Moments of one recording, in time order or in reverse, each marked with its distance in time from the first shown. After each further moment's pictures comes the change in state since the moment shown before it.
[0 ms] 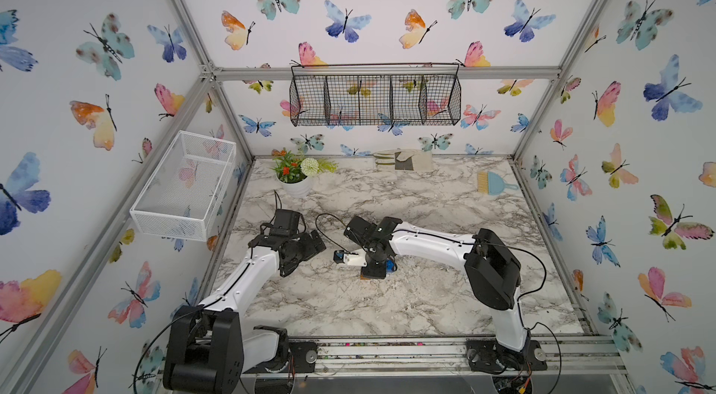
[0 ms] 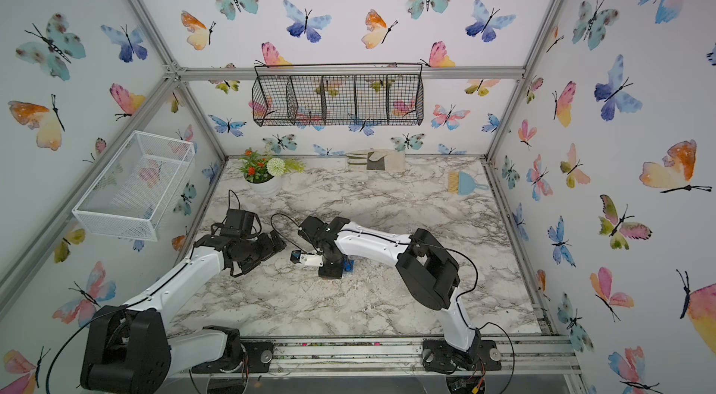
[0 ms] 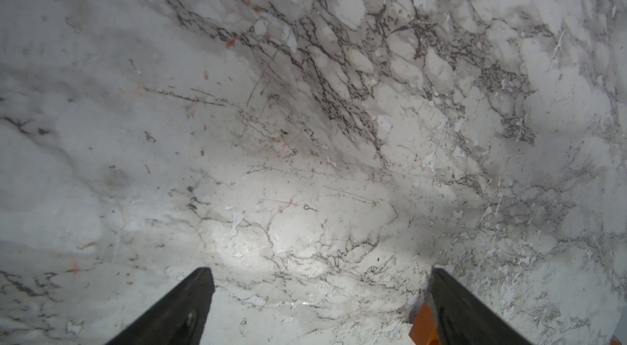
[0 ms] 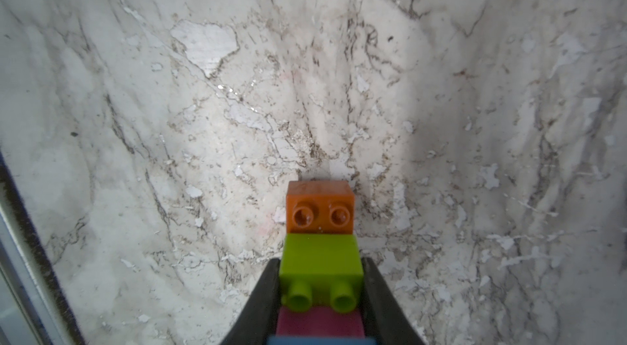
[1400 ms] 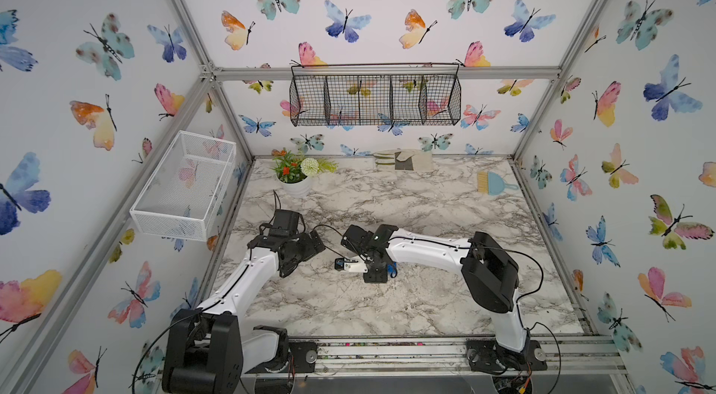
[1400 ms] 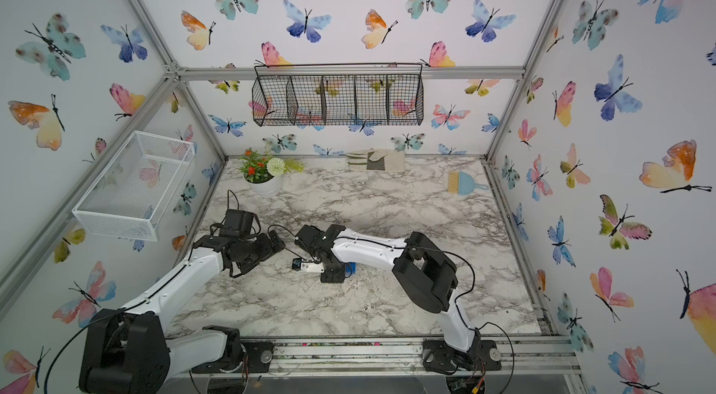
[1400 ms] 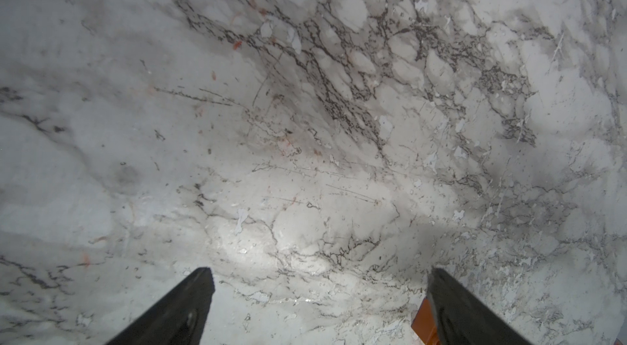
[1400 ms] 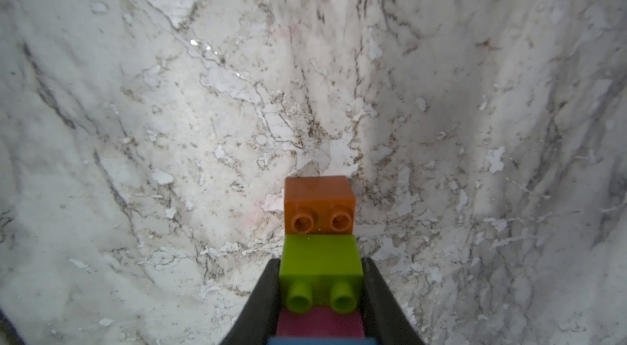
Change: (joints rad) left arm 0.000 -0.016 0.000 -0.012 -0.011 -0.001; right arm 0.045 0.000 -0.055 0.030 0.131 -0.014
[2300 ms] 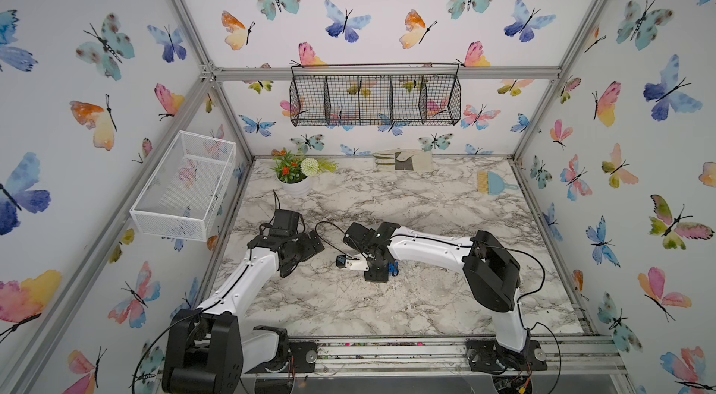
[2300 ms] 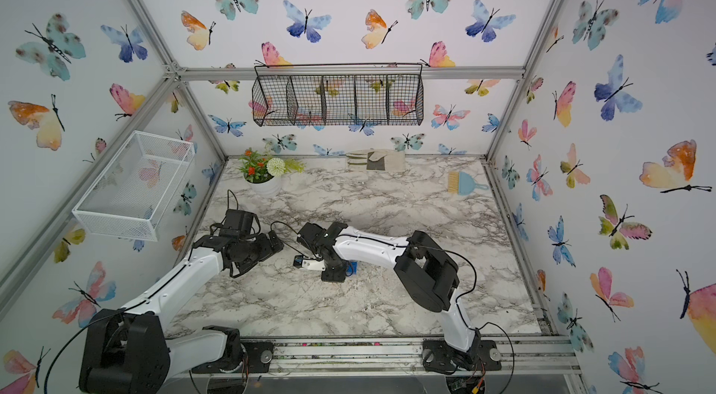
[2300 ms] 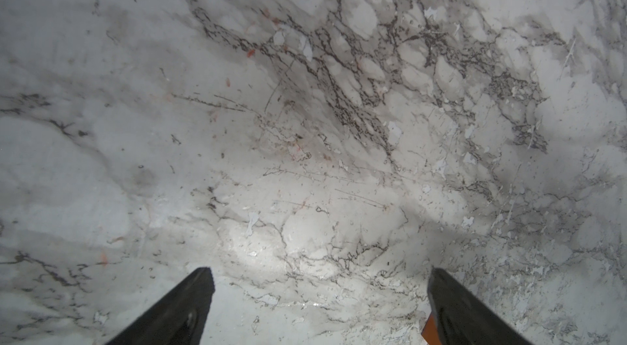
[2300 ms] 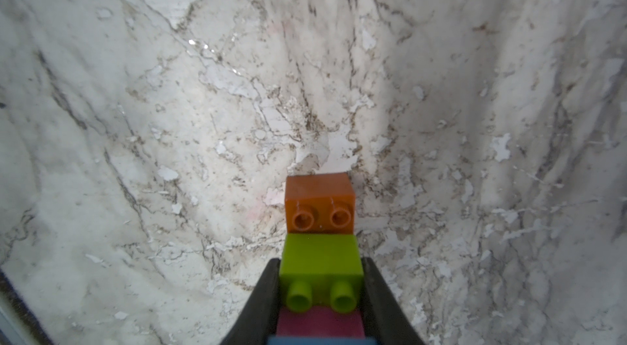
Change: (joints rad) left arm 0.000 0.000 0.002 -0.006 -0.031 0.003; right arm -0.015 -0.001 0.021 -0.037 -0.022 0.023
